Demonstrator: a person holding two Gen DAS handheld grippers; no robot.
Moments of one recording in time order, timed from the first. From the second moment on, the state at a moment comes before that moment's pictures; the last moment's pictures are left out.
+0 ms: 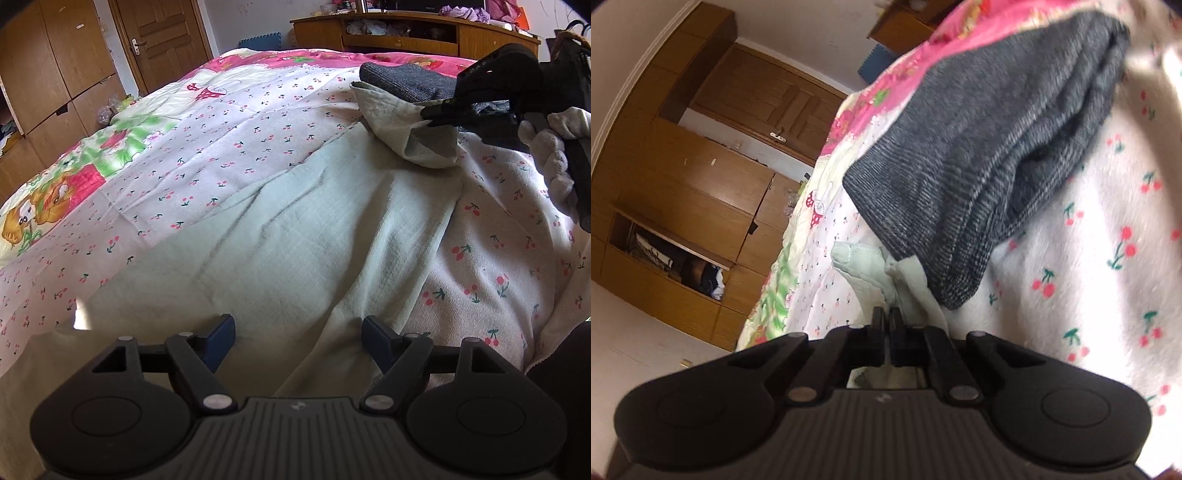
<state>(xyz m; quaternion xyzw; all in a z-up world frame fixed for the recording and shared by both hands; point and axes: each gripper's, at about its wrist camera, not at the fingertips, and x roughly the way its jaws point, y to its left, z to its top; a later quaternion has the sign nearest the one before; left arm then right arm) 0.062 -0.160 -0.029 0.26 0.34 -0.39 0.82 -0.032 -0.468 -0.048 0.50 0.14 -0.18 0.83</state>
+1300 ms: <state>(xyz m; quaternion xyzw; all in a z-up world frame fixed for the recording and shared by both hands) 0.062 -0.149 -0.030 0.25 0.34 -0.40 0.82 -0.061 -0.472 -0.040 0.49 0.11 -0.18 0.85</state>
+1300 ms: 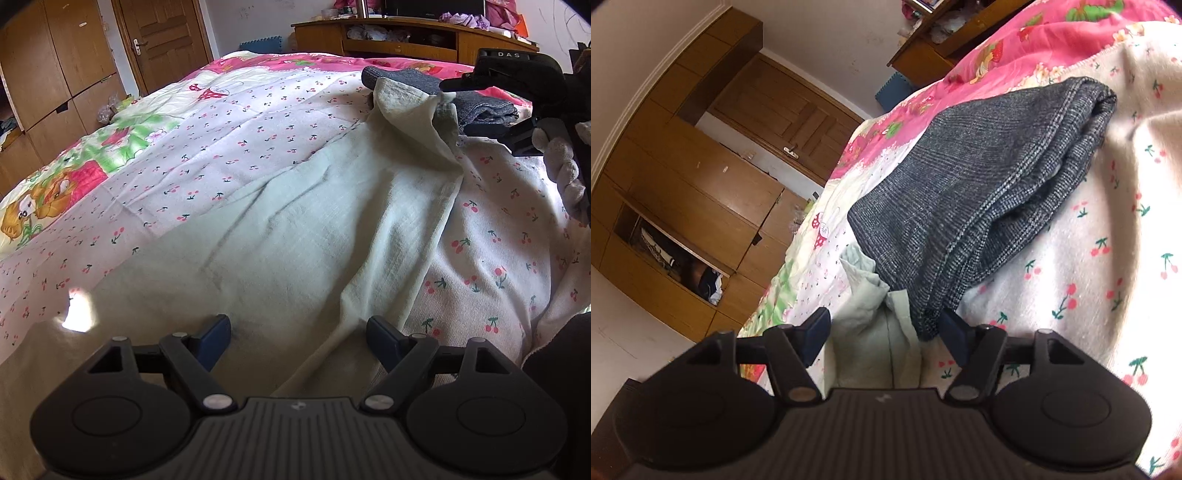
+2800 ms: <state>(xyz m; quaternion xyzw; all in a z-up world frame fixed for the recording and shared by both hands) 0.069 -0.112 0.022 0.13 0.35 -0.47 0.80 -0.083 -0.492 -0.023 0.48 0.24 -0.27 0.80</state>
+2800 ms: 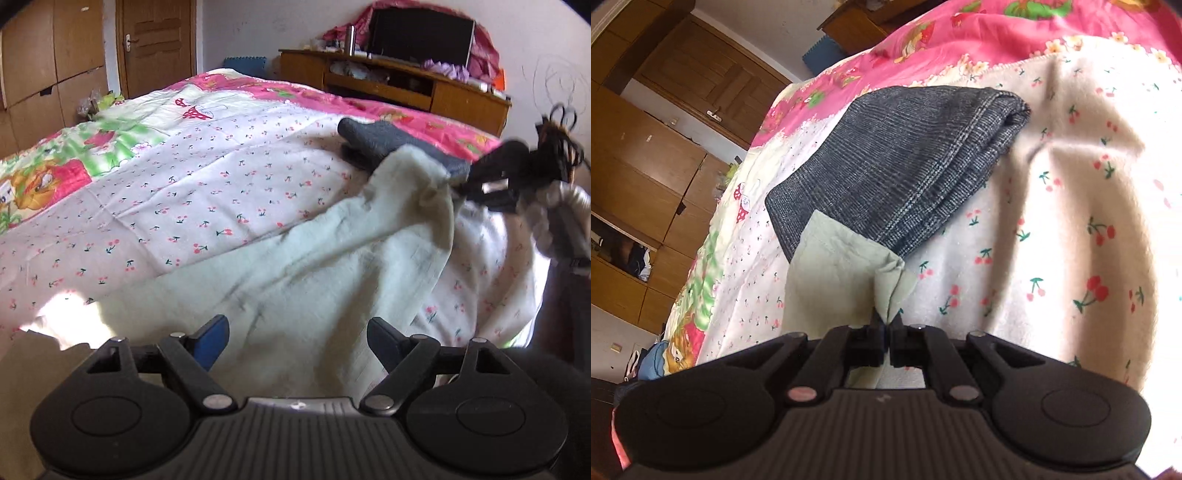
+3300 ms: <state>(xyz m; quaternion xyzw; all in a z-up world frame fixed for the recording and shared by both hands) 0.073 -0.065 0.007 0.17 0.32 -0.36 0.86 -0.025 -0.401 0.121 0.38 0.14 -0.11 0.91</state>
